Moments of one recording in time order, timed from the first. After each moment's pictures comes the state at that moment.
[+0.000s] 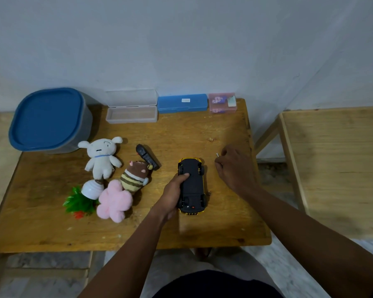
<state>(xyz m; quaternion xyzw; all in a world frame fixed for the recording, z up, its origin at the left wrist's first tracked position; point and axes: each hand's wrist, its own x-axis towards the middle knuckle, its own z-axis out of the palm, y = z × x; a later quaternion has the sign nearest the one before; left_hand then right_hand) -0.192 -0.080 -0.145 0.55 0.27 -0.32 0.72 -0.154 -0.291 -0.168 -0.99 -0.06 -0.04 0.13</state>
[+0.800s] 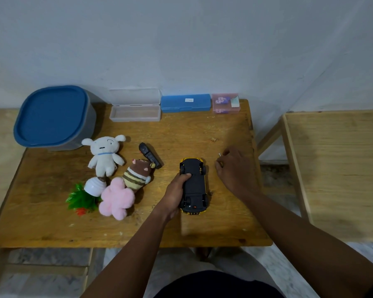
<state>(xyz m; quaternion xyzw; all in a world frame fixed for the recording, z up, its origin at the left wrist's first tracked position) -0.196 -0.083 -0.142 0.56 0.28 -0.31 0.72 -0.155 -0.279 -0.175 -0.99 0.01 -0.03 0.16</state>
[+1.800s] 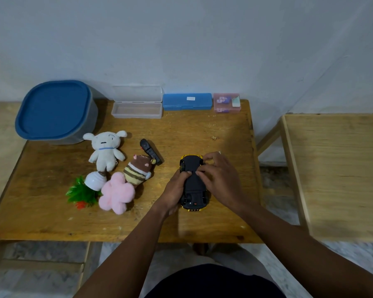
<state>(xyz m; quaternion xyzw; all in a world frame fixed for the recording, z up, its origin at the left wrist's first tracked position) -0.201 -0.079 -0.145 0.59 0.20 -0.29 0.73 -0.192 -0.246 -0.146 -0.95 -0.13 -0.06 0.28</state>
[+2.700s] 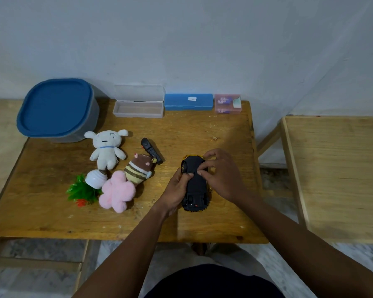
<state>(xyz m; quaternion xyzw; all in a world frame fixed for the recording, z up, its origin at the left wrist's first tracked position) -0.206 -0.078 -0.145 0.62 0.14 -0.26 0.73 -0.180 -0.246 -0.128 -0.94 -0.08 0.04 0.33</state>
